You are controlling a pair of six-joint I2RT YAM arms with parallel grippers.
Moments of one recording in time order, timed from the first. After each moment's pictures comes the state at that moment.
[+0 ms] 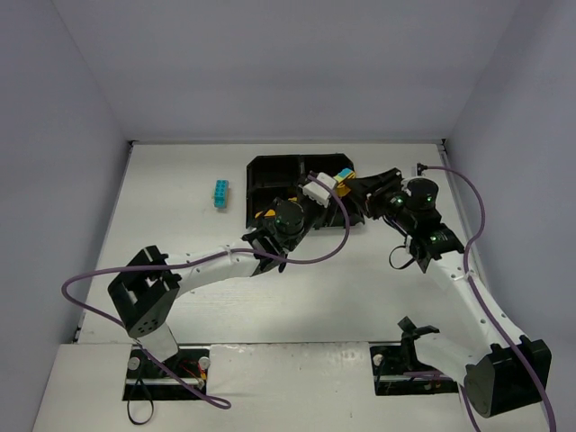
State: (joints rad) left arm -0.96 1.66 1.14 0.55 -0.31 0.04; right arm 0.23 1.04 0.83 -0.04 -0.26 1.31
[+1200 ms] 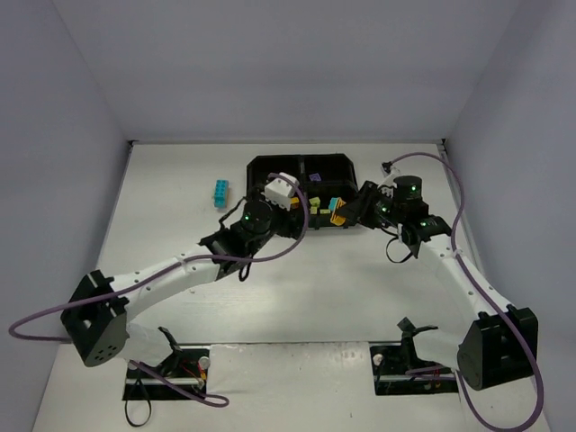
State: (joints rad) left arm -0.87 1.39 0.96 0.18 -0.29 -0.15; right arm 0.22 1.18 0.85 -0.22 -0.41 0.69
